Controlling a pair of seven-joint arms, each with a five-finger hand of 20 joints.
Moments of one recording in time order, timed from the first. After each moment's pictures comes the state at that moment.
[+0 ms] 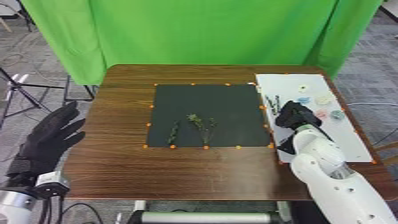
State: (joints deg) left arm 138.9 -61.1 -116.7 -126.6 47.0 -2.4 4.1; right arm -88.5 -57.8 72.2 -99.5 -129.0 -3.8 33.3
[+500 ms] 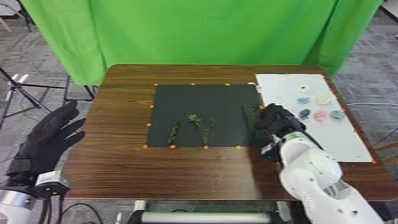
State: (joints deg) left arm 138.6 -60.9 -116.7 -126.4 47.0 -2.5 3.9; right arm -94.8 -60.6 71.4 -113.1 -126.2 -6.4 34.1
